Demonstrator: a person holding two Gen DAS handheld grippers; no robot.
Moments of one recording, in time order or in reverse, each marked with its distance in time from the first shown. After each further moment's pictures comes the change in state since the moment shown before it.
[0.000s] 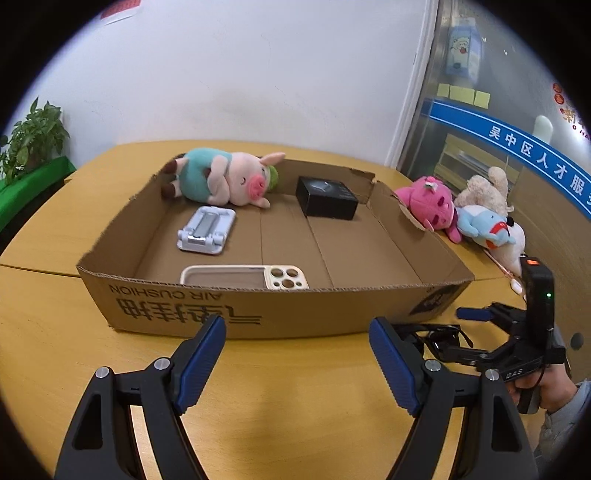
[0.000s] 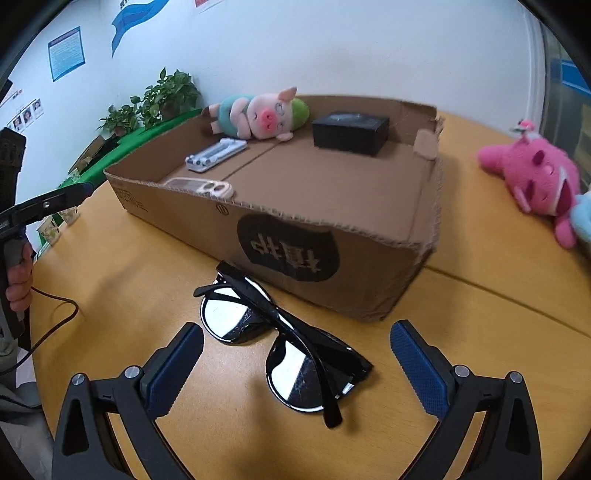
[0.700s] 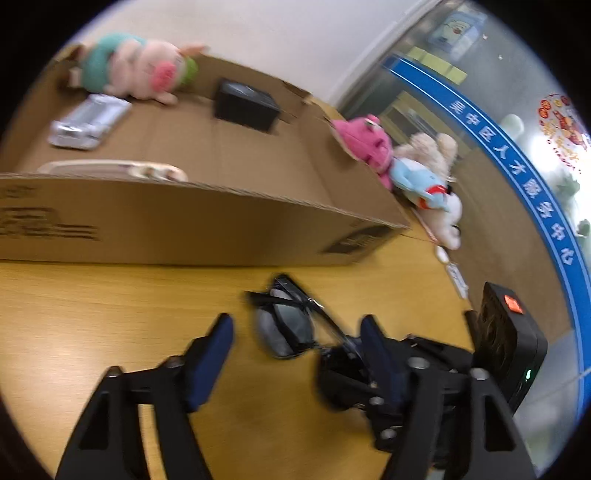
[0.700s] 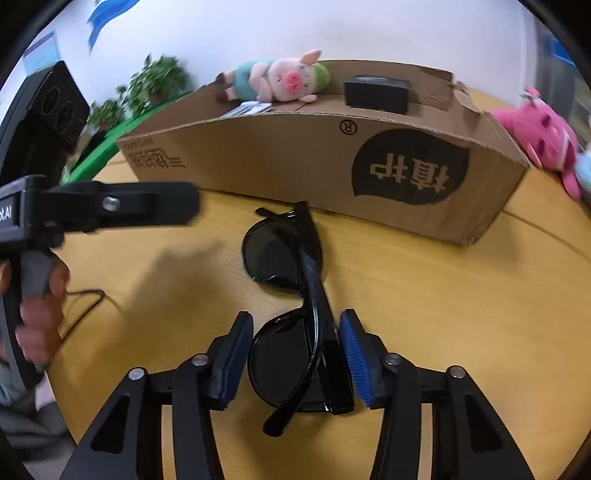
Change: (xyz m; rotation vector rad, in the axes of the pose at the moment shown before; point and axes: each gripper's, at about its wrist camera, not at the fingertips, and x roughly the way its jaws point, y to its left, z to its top) left arm 0.075 -0.037 -0.024 -0.142 0.307 -0.424; right arm 0.012 0.082 -0.029 0.100 0.076 -0.047
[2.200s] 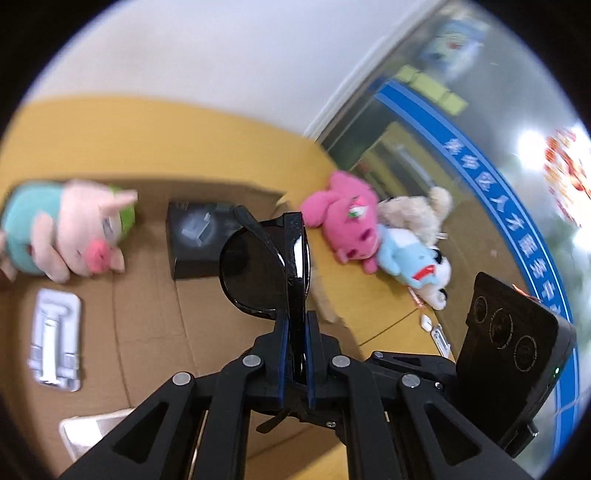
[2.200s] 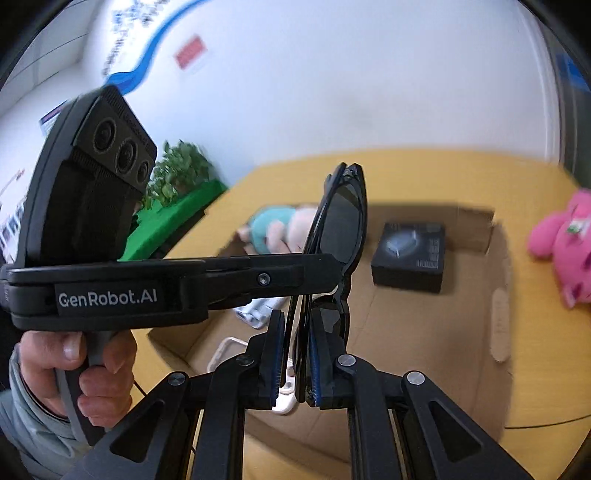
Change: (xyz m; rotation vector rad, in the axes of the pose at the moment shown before) left arm 0.020 -0.005 0.226 0.037 0.021 -0.015; right arm -0.016 -0.043 0.230 0.091 -0.179 0.221
